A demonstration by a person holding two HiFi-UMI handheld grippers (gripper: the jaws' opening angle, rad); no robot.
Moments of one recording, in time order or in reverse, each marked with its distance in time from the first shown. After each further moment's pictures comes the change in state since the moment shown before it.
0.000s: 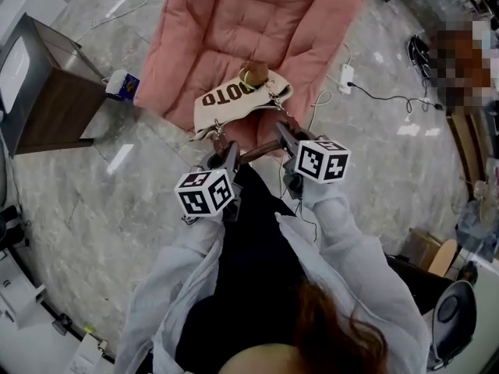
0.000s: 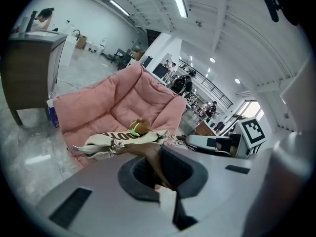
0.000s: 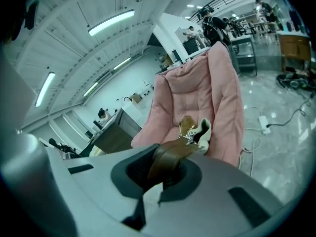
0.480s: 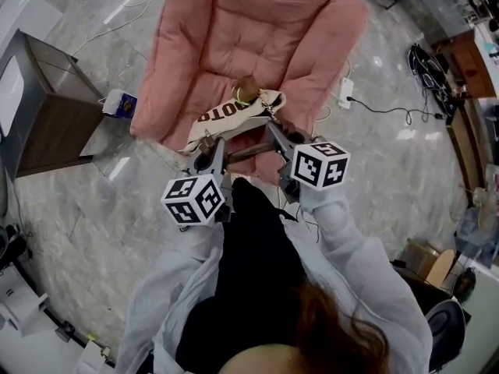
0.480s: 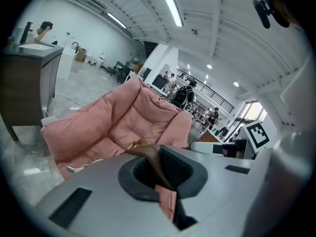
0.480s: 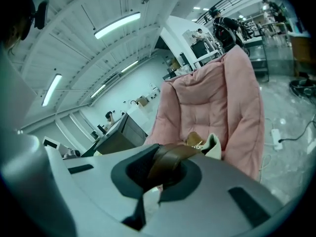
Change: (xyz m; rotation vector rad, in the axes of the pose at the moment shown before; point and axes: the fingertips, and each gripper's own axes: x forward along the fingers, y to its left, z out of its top) left arm 0.044 0.009 0.100 0.048 -0.136 0.023; right arm 0.043 0.009 0.087 -0.061 -0.034 0.081
